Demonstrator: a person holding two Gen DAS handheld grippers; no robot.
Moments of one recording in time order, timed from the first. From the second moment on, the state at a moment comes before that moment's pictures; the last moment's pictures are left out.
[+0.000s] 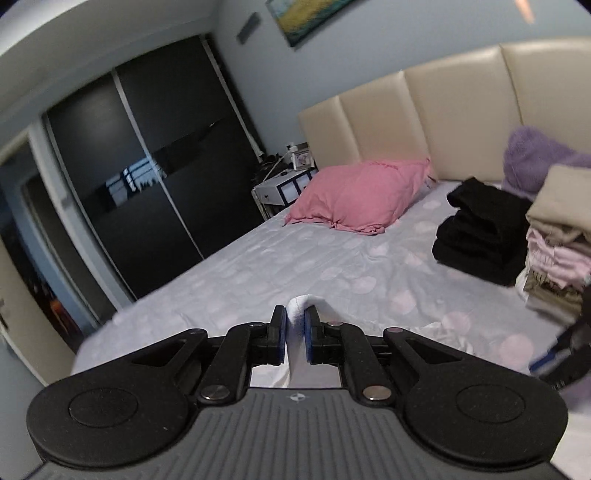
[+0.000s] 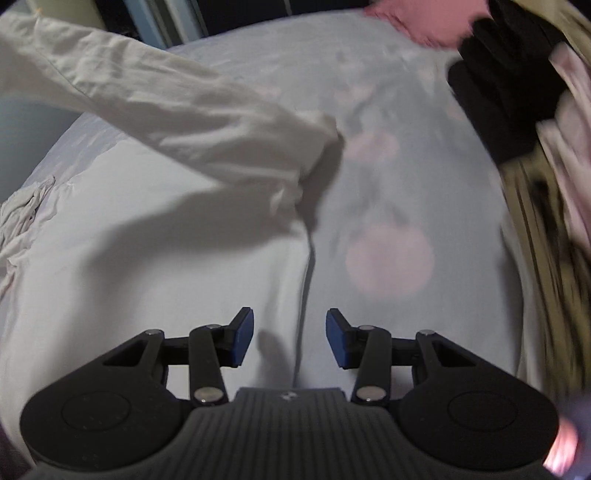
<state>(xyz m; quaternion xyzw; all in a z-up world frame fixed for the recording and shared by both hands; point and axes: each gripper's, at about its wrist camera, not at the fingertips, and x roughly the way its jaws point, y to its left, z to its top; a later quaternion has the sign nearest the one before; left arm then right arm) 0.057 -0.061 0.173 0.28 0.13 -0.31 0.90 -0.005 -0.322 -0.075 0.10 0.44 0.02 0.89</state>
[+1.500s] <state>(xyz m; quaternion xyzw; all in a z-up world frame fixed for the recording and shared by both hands) -0.186 -0.046 -0.044 0.28 0.40 -0.55 0.68 0.056 -0.359 -0.058 0.15 0.48 -0.06 0.86</state>
